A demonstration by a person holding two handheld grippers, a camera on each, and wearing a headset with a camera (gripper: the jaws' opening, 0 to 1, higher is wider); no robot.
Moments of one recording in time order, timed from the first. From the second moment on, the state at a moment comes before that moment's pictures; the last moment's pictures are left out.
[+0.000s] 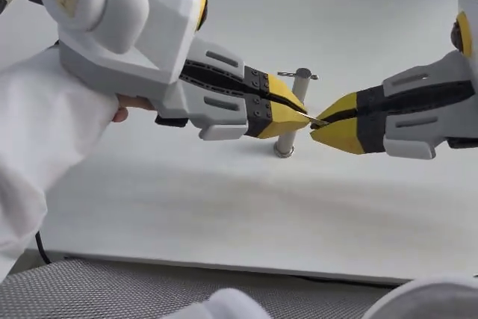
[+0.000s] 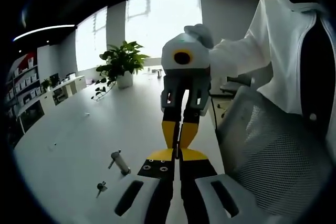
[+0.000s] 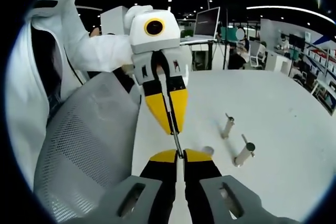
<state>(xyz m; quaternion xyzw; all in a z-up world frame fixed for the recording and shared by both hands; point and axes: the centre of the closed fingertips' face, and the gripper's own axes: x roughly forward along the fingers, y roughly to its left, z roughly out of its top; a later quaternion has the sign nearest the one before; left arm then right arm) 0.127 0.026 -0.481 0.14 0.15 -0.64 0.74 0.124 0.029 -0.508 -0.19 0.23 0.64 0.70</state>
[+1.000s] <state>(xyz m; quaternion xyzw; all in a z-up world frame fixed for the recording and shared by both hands) 0.153 0.032 -0.515 0.13 0.18 -0.60 0.77 0.144 0.007 -0.522 -0.24 0.25 0.61 0.71</state>
